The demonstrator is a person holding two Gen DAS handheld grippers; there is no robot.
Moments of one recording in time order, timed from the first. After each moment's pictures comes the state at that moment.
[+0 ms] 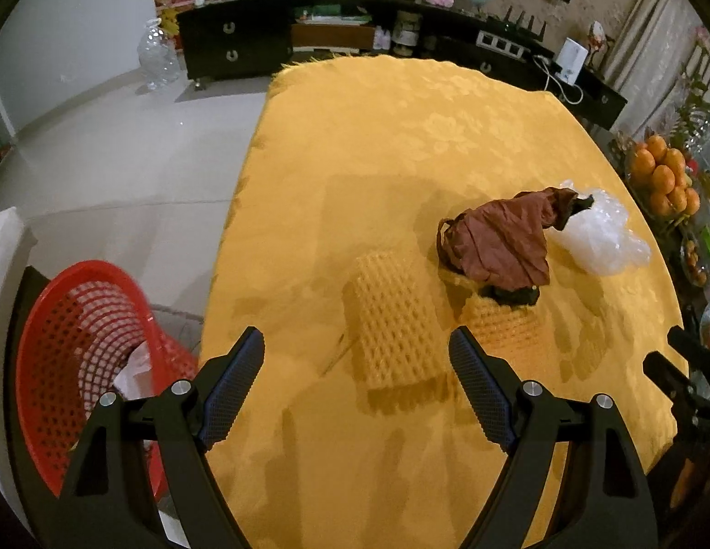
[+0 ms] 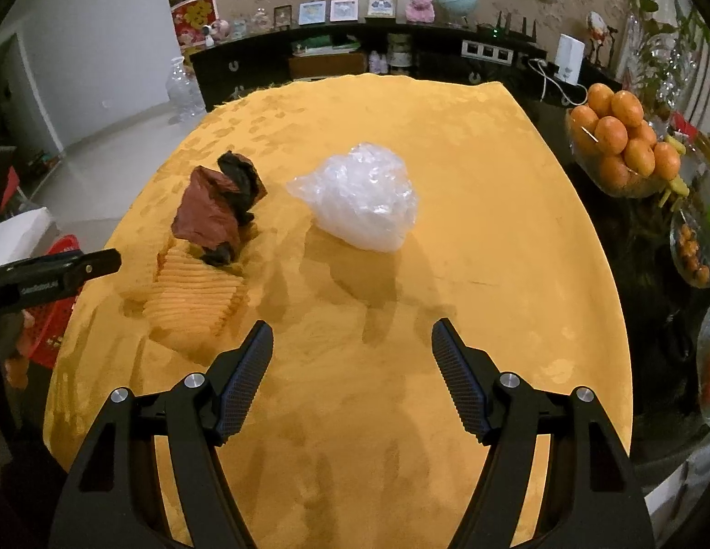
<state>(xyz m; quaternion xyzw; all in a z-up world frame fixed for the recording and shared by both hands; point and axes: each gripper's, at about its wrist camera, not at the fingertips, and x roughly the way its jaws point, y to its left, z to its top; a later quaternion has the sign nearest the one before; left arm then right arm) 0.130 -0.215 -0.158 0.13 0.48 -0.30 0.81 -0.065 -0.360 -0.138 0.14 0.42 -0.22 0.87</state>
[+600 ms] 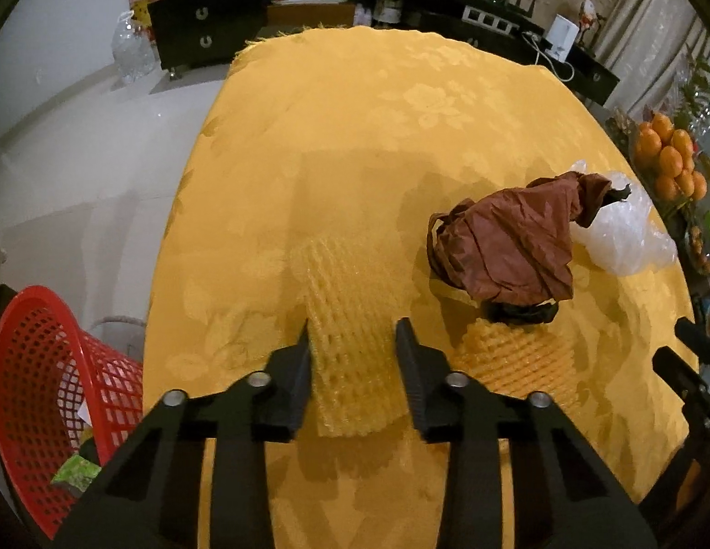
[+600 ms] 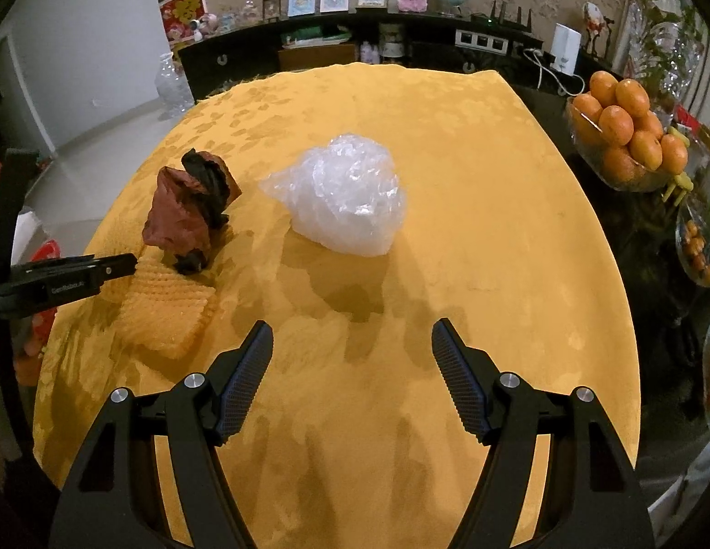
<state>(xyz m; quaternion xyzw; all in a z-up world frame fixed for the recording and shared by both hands) 0.145 -0.244 -0.188 0.14 0.51 -0.32 0.79 -0.054 -0.379 -0.149 0.15 0.43 -0.23 0.86</state>
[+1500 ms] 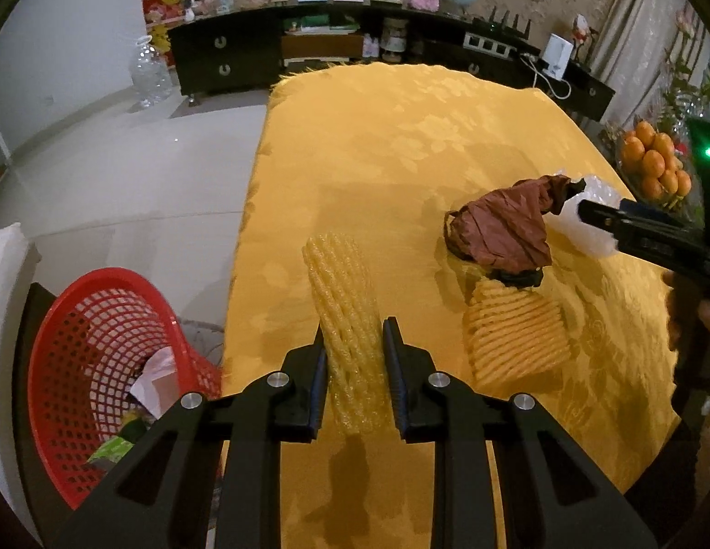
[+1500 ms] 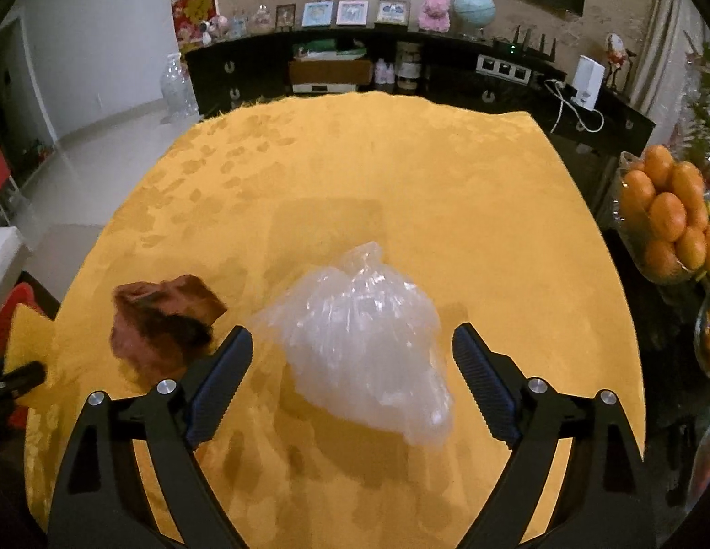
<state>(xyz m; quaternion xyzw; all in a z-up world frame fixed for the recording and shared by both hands) 0.120 -0.189 -0.151 0.14 0.46 -0.31 0.82 0.039 -0.416 -0.146 0.11 0.43 -0.22 0.87</state>
